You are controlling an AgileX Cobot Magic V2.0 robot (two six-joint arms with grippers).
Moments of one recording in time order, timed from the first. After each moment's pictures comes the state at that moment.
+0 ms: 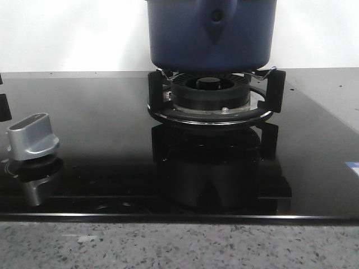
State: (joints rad) left arm -0.01 1.52 -1.44 -1.49 0.88 1.62; right arm 0.29 1.54 -1.46 -0.09 0.21 -0.01
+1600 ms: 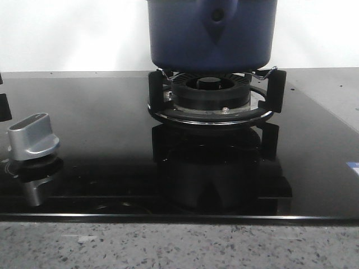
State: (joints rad) left arm -0.01 1.52 -1.44 -1.49 0.88 1.62; right arm 0.29 1.49 -0.99 -0.05 -0.83 -0.01
